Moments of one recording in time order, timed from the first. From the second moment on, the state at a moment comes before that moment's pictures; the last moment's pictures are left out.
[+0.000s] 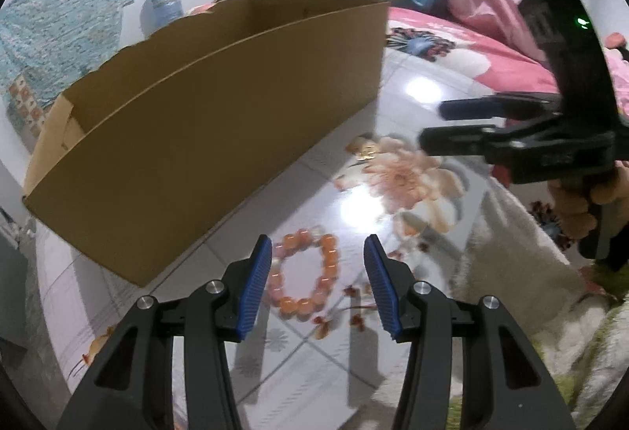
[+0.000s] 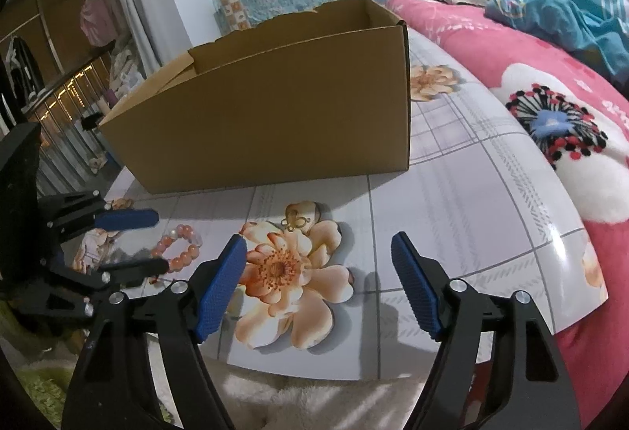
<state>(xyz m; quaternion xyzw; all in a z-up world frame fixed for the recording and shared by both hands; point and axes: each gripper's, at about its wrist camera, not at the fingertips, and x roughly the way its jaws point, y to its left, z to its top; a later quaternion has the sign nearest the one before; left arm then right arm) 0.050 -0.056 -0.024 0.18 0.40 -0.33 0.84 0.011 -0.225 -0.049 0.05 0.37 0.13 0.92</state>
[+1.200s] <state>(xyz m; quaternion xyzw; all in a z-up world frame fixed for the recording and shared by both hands) 0.069 -0.053 -0.045 0.16 0.42 -0.32 0.84 0.050 -0.171 -0.066 -0.08 0.39 0.14 0.91</state>
